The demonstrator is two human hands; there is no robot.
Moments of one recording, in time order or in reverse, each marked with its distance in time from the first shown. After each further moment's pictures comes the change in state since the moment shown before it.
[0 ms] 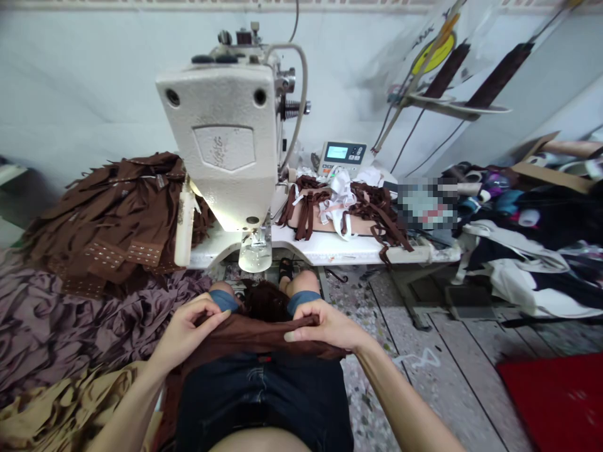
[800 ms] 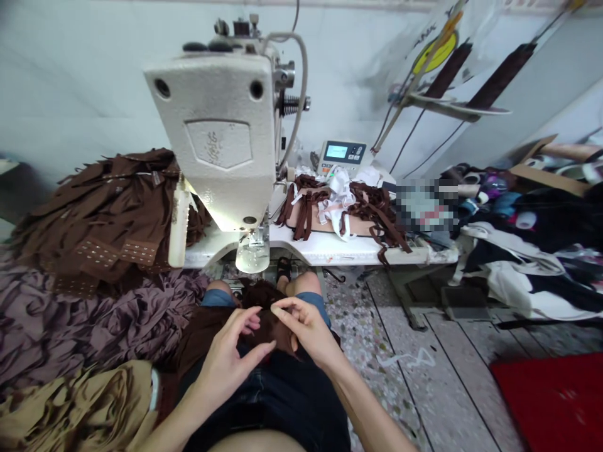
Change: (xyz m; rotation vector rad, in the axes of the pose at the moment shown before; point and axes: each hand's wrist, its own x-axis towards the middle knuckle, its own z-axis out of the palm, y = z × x) left_hand -0.030 0.017 0.097 -0.018 -0.051 -0.097; right_hand 0.020 0.014 0.049 0.201 0.374 -0.120
